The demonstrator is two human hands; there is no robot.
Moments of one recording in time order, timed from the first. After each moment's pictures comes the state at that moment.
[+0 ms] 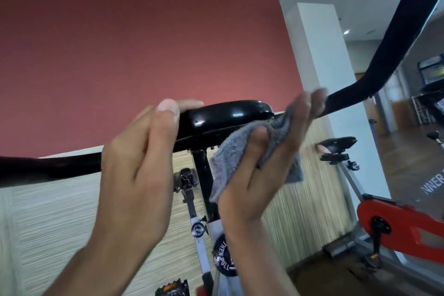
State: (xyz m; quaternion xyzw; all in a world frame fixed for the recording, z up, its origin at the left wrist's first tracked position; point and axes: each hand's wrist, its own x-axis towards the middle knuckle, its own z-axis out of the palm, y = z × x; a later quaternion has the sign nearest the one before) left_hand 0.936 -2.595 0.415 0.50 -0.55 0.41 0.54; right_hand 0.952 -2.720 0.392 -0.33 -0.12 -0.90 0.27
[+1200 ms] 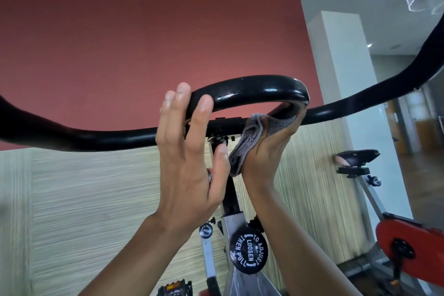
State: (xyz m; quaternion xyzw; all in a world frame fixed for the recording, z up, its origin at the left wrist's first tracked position) left_hand 1.025 -2.646 0.379 0.38 -0.53 0.68 0.34; right_hand 1.030 -2.787 0.381 -0.45 -0.09 -0.83 0.32
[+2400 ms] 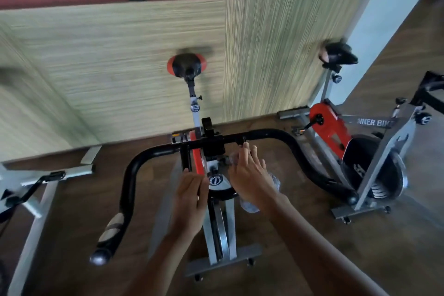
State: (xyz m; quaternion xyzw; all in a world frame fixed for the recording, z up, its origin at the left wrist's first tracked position) left_hand 0.897 -2.585 0.494 0.82 -0.31 0.11 0.47; right_hand 0.844 -2.746 0.563 -0.91 0.24 0.07 0.33
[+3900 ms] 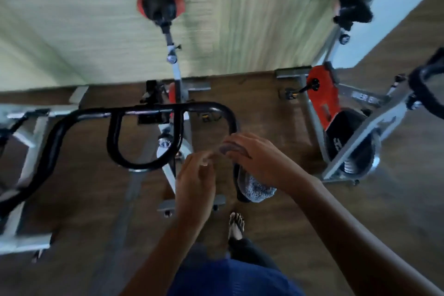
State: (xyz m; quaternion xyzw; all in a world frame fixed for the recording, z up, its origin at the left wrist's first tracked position) left_hand 0.763 -2.757 0.576 0.86 -0.09 -0.05 0.51; right_hand 0.750 -2.934 0.630 -0.91 0.05 0.14 0.39
